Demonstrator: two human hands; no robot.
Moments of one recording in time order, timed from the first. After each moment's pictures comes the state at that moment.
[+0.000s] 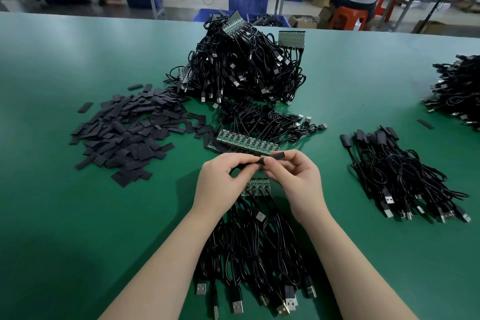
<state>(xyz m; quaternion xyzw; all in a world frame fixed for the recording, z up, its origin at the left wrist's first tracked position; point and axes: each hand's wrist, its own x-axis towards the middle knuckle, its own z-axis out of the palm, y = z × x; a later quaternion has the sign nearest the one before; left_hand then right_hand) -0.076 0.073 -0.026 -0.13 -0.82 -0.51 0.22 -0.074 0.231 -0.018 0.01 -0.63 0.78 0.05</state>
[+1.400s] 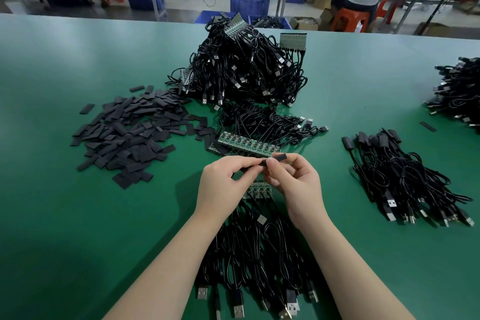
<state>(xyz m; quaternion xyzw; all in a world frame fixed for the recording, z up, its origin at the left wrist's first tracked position) -0.072 0.076 -0.024 -0.13 -0.81 -0.52 0.25 -0.070 0.223 -0.017 0.01 -0.57 0.82 0.04</state>
